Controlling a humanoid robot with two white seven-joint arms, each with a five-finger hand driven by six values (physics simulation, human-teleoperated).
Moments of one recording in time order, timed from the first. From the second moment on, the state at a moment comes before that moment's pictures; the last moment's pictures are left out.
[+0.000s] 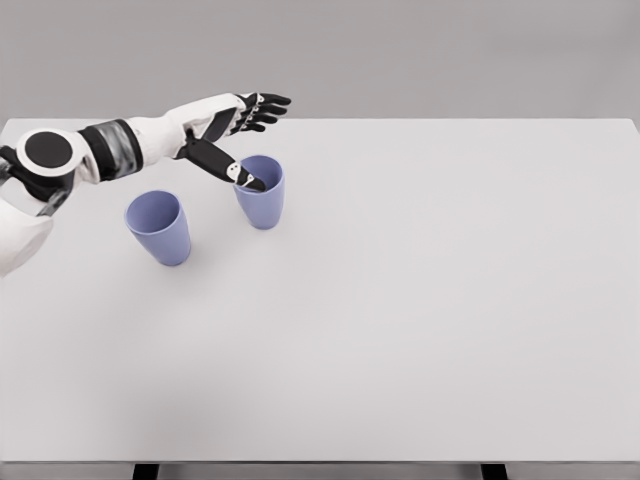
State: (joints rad) left arm -0.84 0.62 -0.78 -1.46 0.50 0.25 -0.44; right arm 0.03 0.00 0.15 0.01 -0.09 -0.06 -0.08
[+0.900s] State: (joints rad) left arm -0.84 0.60 -0.86 -1.39 0.50 0.25 -0.40; right arm 0.03 0.00 0.15 0.01 -0.09 -0.06 -0.08
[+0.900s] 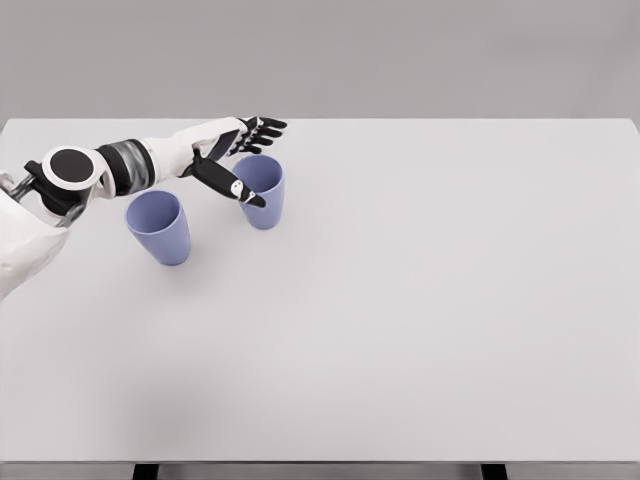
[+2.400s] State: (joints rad) left arm -0.84 0.56 -0.88 -1.27 0.48 0.25 -0.40; right arm 0.03 0.00 0.15 0.01 -0.09 -0.06 -0.08
